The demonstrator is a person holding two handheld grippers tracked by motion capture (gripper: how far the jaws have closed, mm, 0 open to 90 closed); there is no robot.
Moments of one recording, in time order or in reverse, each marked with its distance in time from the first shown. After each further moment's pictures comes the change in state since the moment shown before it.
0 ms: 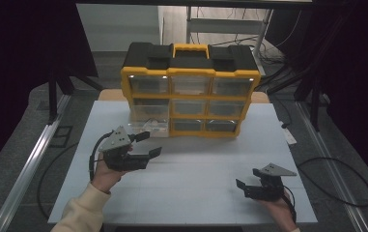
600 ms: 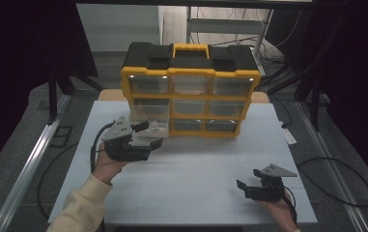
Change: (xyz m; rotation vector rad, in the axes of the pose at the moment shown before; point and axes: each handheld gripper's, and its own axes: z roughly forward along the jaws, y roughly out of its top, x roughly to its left) left arm 0.010 0.019 0.004 0.006 0.023 0.009; right arm 0.000 -0.002 -0.002 0.003 -0.006 -0.003
